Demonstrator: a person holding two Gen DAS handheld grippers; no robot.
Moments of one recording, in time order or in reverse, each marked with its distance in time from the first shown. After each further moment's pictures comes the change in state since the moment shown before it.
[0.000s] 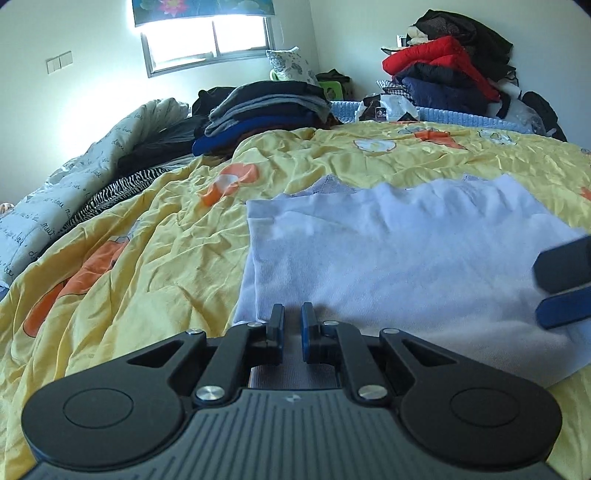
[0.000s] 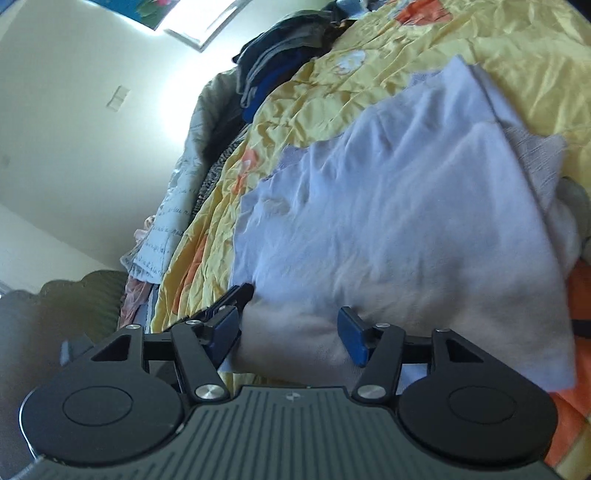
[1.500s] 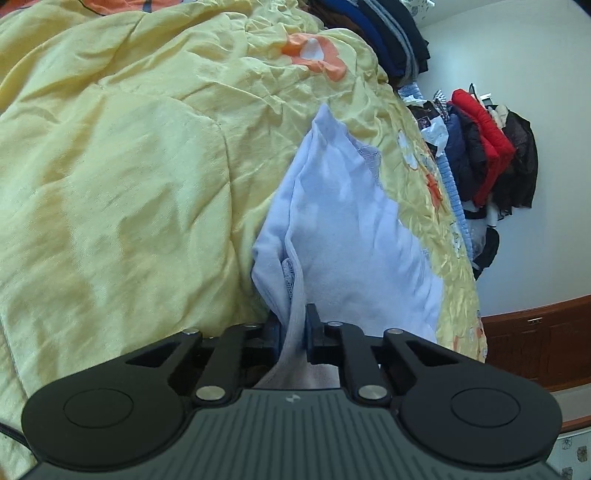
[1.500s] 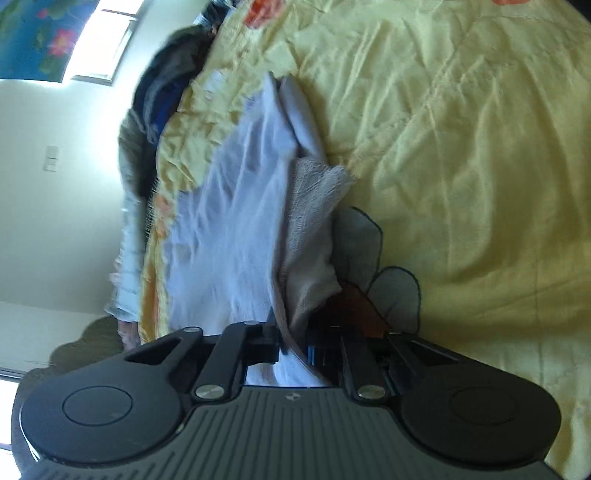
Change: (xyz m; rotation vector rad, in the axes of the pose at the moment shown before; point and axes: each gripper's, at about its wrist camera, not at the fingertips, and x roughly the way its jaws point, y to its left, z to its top) left arm 0.040 0.107 -0.011 -0.887 0.459 -0.506; right arm -0.035 -0.105 0.034 0.330 0.077 -0.053
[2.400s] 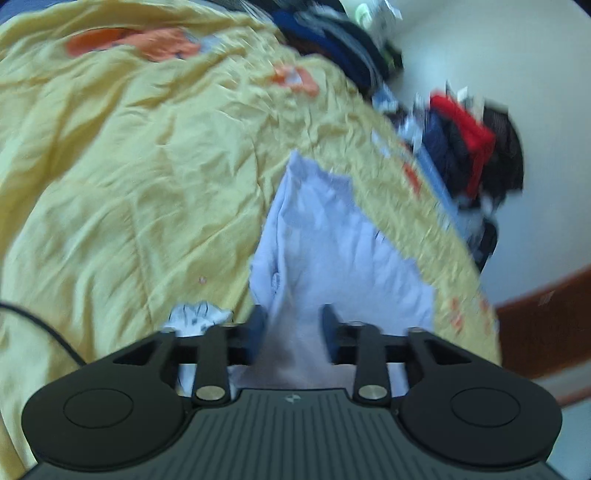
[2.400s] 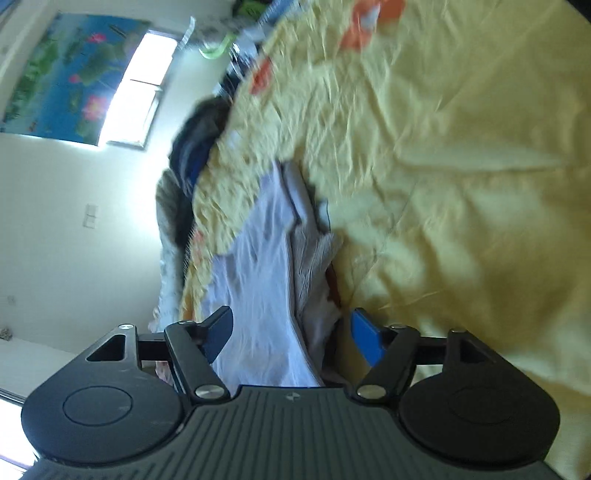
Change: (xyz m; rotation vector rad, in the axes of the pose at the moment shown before) left arm -0.103 0.012 -0.094 0.061 -0.147 -0.005; right arm -0.102 -0.042 -0.102 0.054 -0.249 0.132
